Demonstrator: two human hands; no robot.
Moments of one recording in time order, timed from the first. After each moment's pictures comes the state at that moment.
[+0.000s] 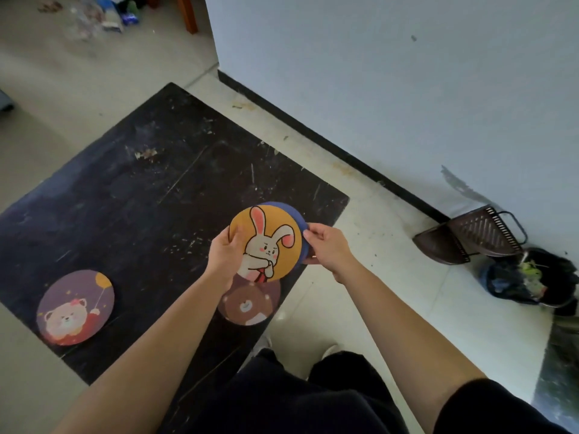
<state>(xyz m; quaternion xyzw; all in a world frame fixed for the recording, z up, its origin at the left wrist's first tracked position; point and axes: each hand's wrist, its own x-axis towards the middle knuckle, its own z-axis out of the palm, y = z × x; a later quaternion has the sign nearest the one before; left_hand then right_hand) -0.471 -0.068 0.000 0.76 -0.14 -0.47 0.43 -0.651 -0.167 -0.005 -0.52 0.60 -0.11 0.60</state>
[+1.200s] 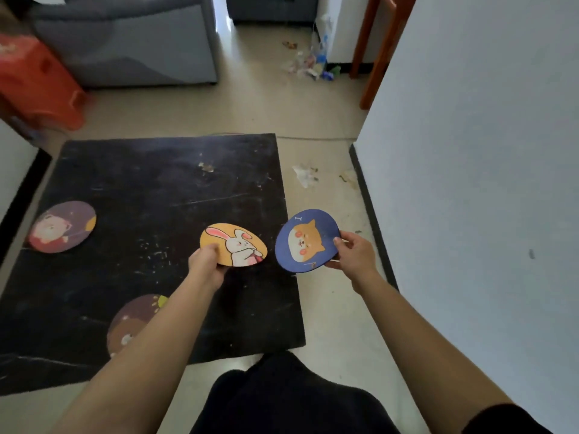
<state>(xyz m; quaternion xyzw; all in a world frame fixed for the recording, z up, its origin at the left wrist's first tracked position) -0.493 -0.273 0.011 0.52 0.43 -0.17 0.71 -0.588 -0.525 0.021 -0.70 0.38 0.00 0.61</state>
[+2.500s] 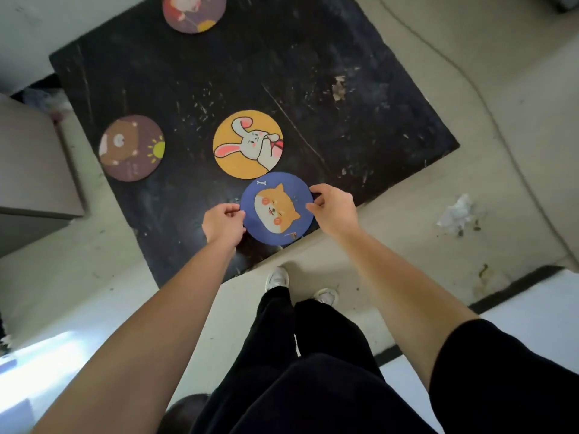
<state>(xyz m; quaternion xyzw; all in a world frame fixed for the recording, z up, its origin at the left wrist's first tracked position) -0.456 -0.415 -0.122 0.53 0.72 0.08 0.43 -0.279 -0.537 -0.122 -0.86 -0.28 0.36 0.24</state>
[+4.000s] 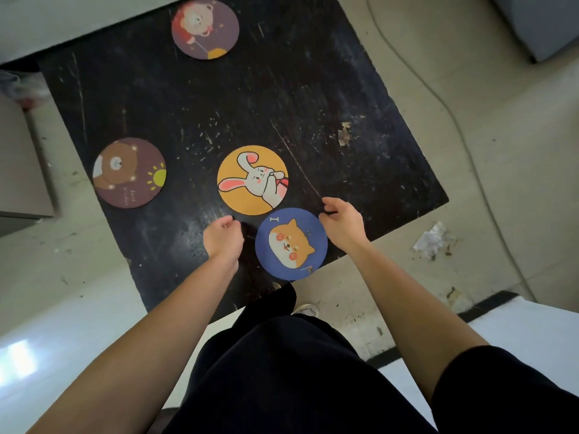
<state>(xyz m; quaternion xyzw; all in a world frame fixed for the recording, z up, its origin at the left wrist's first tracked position) -0.424 -0.374 -0.105 0.41 0.75 0.12 0.51 -0.232 -0.489 -0.100 -0.86 -0.19 0.41 0.24</state>
